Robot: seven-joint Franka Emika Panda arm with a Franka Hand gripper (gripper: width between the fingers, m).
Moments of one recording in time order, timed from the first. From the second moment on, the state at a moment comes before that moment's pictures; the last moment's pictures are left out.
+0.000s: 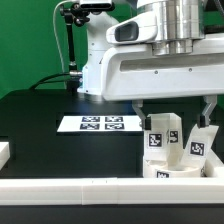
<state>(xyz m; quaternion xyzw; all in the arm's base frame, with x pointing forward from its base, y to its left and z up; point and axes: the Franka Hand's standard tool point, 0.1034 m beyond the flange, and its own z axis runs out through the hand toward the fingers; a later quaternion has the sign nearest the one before) 0.654 0.063 0.099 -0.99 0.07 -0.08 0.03</state>
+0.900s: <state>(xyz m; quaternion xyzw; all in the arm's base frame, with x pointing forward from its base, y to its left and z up) 0.637 0.048 0.108 -0.99 0.11 -0.07 0.04</state>
